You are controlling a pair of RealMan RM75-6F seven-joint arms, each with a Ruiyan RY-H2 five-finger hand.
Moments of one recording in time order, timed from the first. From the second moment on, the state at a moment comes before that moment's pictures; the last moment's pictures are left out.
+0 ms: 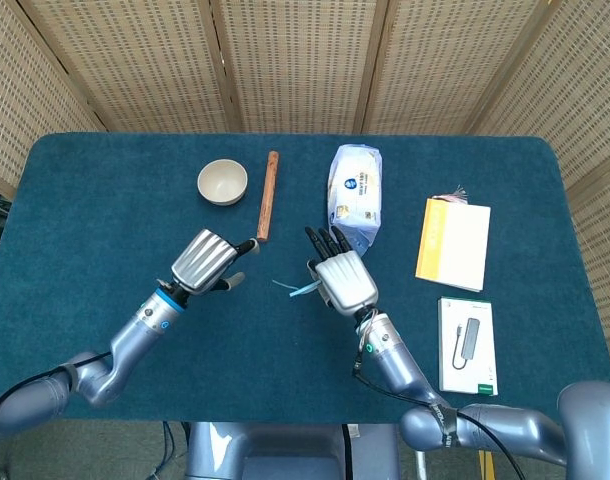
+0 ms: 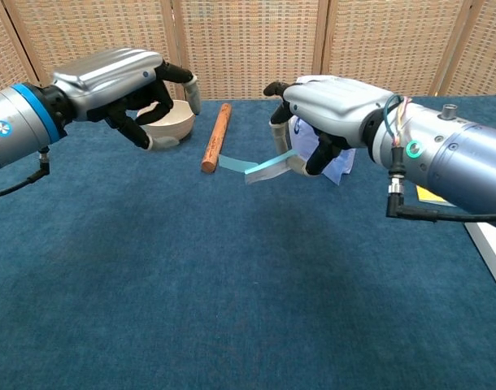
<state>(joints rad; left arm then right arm) -0.76 -1.58 -0.22 -1.27 1.60 1.06 0.07 0.83 -1.66 0.27 -1.63 -0.99 1.11 -0.74</state>
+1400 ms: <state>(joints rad) -0.81 -1.66 -0.17 -1.27 1.47 0.99 -0.03 0.86 -1.69 0.26 -1.62 -0.94 1.15 -0.76</state>
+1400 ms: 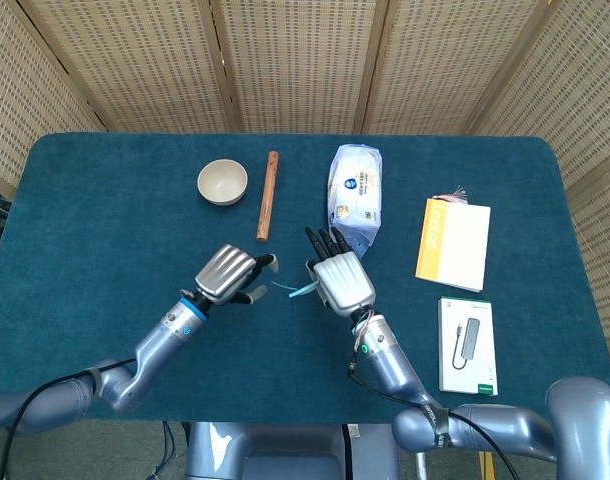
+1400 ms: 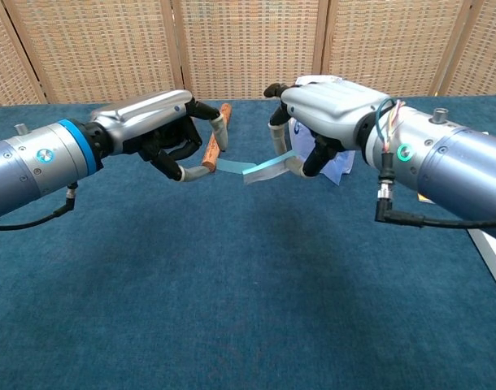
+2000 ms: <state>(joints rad) -0.82 -1.71 -0.18 -1.24 1.45 1.01 -0.08 0.86 -1.66 0.25 -1.63 -0.94 1.16 -0.74</state>
